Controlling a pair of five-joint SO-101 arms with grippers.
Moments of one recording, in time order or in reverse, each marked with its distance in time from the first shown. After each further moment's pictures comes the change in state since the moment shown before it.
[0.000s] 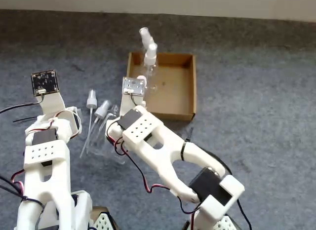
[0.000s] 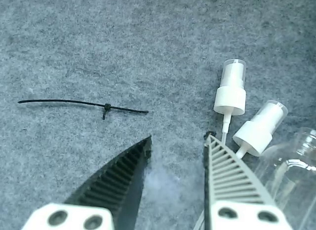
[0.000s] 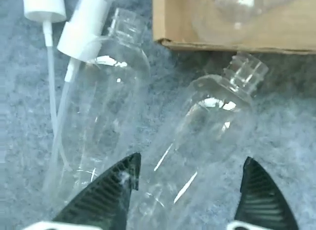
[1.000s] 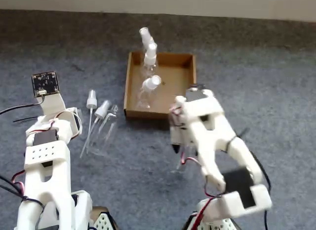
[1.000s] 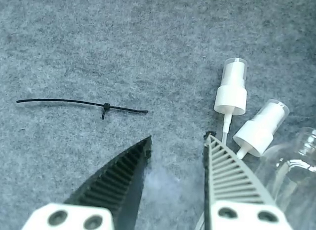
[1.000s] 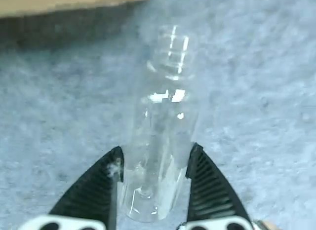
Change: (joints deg) left arm 0.0 0.0 1.1 -1.7 0.0; right arm 34.4 -12.0 13.8 21.8 27.8
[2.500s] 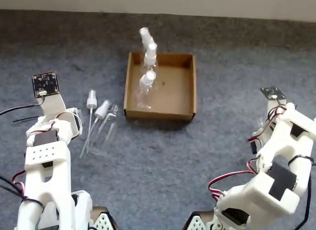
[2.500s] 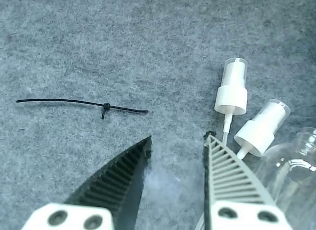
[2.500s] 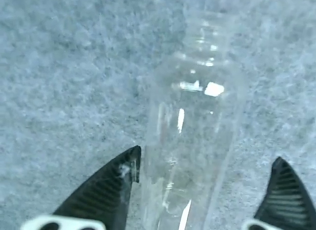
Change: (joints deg) left arm 0.0 0.1 0.7 -0.4 0.0; right arm 47.7 9.2 -7.0 -11.2 63.8
